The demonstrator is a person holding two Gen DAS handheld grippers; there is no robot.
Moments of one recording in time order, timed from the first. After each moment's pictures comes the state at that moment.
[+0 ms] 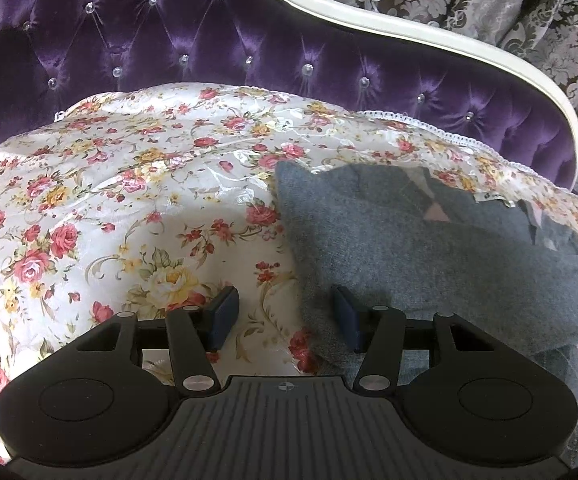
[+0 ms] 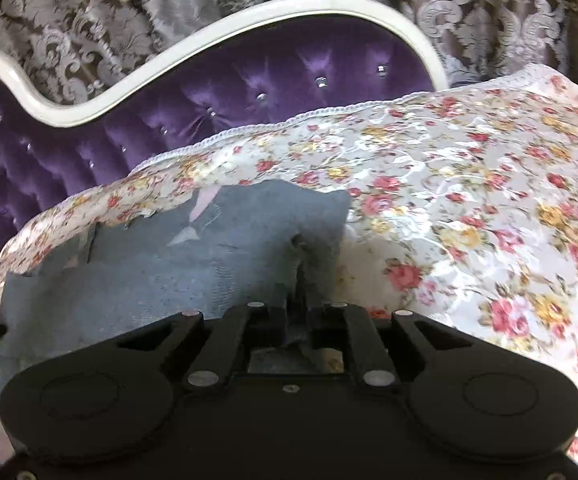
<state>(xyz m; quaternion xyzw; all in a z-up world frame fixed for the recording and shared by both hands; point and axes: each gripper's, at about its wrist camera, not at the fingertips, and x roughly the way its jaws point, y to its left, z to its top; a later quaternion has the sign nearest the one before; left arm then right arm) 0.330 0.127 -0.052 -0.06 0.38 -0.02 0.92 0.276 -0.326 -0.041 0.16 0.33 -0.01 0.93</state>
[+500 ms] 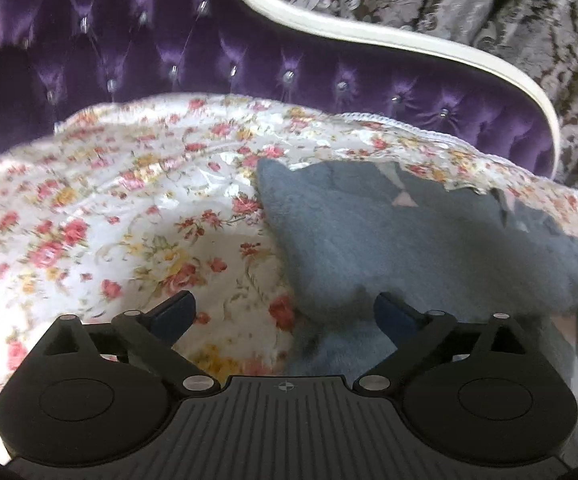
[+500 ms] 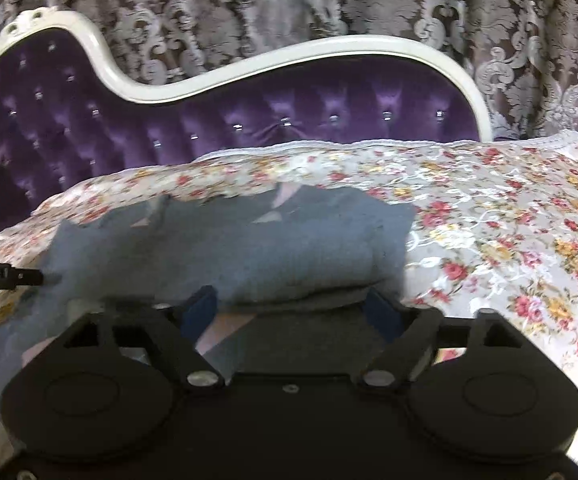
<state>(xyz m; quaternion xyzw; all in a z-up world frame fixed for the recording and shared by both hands) 0.290 0.115 -0.036 -0.04 0.37 -0.03 0.93 0.222 -0.266 -0.021 0.08 0.29 0.06 0.95</state>
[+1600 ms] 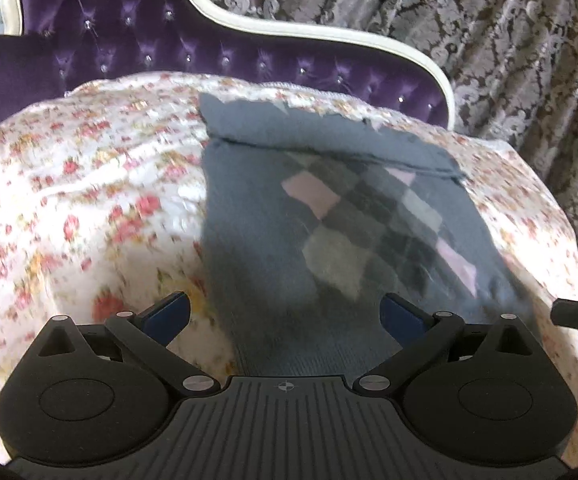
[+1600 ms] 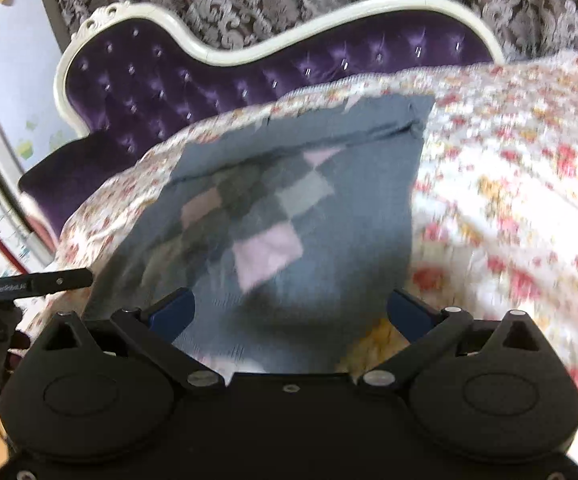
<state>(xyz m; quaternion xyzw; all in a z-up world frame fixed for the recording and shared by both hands) 0.061 0.070 -0.018 -0.05 0.37 -0.10 0.92 0.027 -0.265 -0.026 0.15 0.34 0.15 0.91</state>
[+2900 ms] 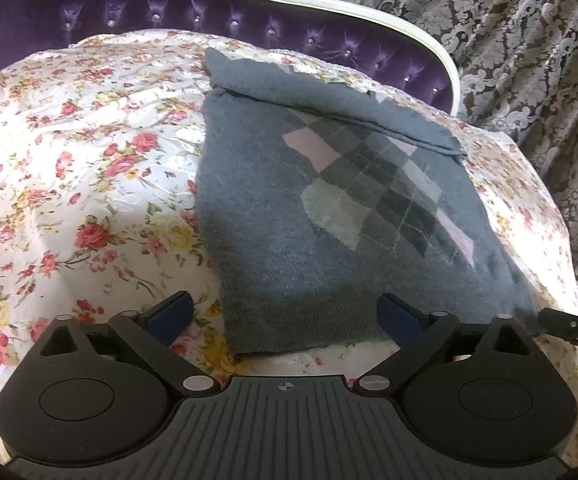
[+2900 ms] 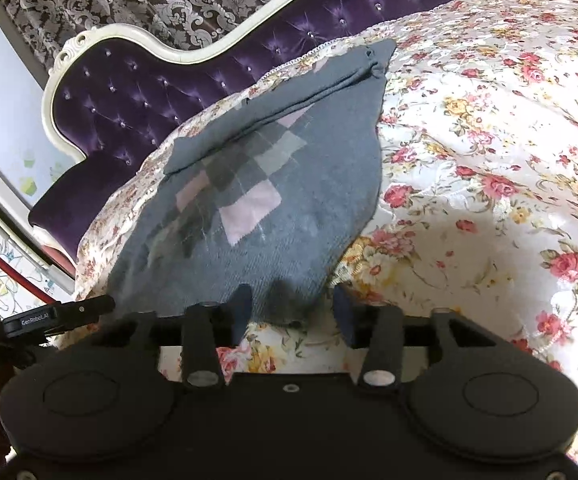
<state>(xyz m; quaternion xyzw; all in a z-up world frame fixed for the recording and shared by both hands) 0.051 0.066 -0.041 -0.09 0.40 -0.11 0.90 -0.001 -0.289 -0.053 0.24 0.36 0.14 0.89</state>
